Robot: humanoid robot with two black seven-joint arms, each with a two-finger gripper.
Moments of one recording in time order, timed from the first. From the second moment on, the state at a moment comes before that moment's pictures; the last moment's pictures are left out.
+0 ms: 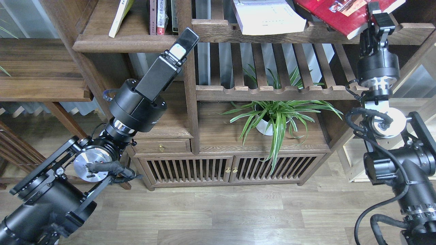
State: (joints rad) left arm -0.46 0.17 -0.92 -1.63 0.07 -0.49 -0.15; right arm 0.46 -0.26 1.47 1.13 0.17 0.35 0.18
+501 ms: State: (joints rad) left arm -0.46 0.17 -0.92 -1.61 0.07 -0.49 -0.15; right arm 0.43 -0.25 1.51 1.15 0.29 0.41 0.19
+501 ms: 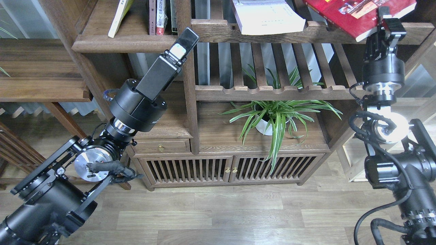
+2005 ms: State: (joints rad) left arm -0.39 0.09 -0.89 -1.55 0.07 -0.49 -0.16; right arm -0.01 -0.38 1.50 1.31 0.40 0.58 0.19
